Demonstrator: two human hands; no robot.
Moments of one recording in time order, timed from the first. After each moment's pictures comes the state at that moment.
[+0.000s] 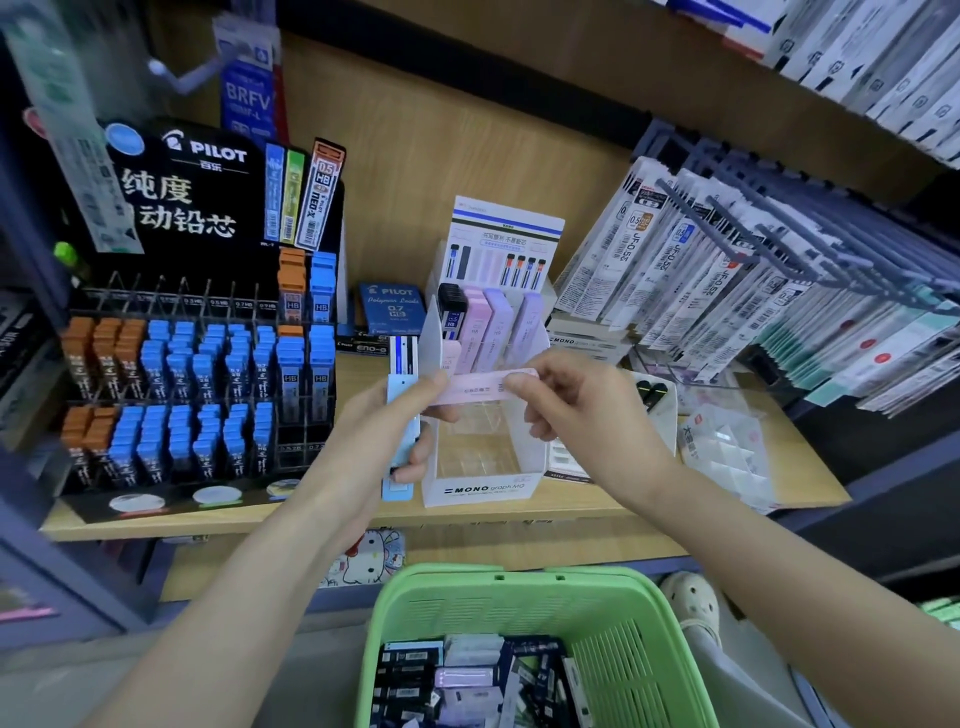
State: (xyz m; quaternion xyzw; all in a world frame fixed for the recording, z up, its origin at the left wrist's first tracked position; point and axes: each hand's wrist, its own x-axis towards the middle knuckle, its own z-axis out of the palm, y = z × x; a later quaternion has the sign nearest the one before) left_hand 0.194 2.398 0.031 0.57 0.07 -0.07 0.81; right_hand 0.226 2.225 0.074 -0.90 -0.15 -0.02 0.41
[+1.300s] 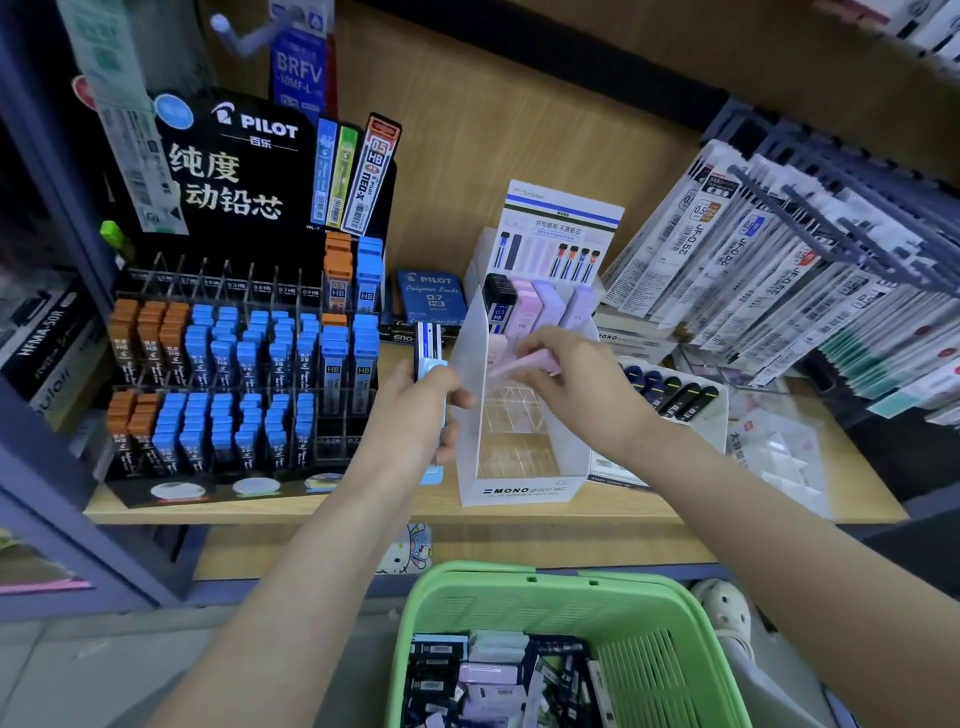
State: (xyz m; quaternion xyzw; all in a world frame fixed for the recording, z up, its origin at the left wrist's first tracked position) left_hand 0.215 2.400 0.029 0.56 0.20 -0.05 0.80; right_hand 0.285 2.244 0.038 -0.95 -0.22 -0.03 0.22
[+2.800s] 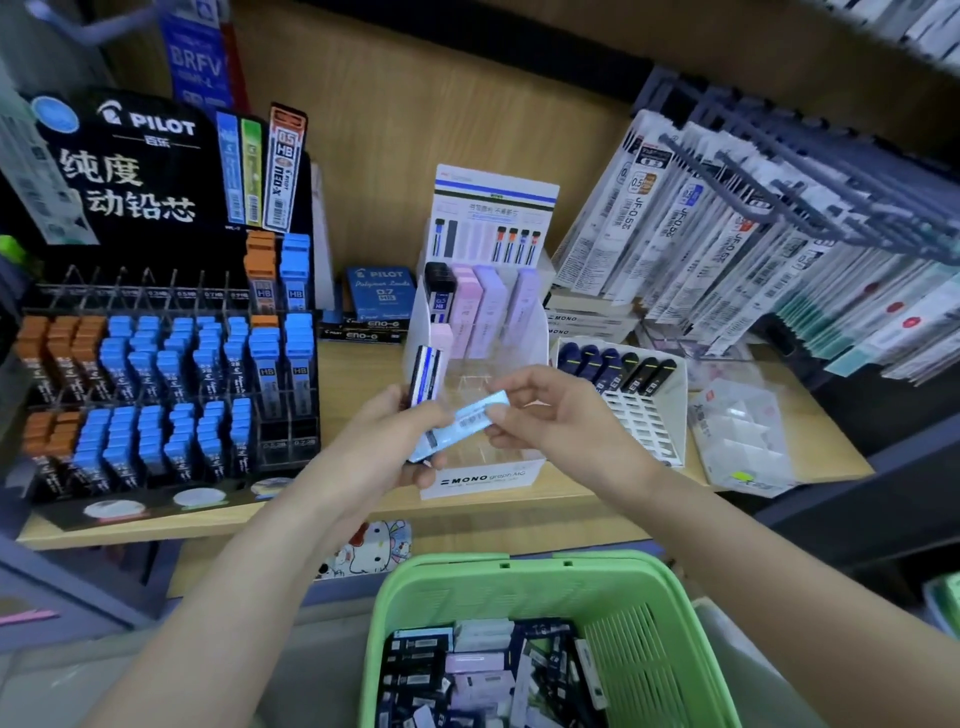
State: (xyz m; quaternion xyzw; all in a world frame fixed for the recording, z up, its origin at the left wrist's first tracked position) left_hand 0.212 2.383 0.014 0.62 0.13 -0.16 0.76; right_hand 0.232 2.221 0.041 -0.79 -0.06 0.14 0.59
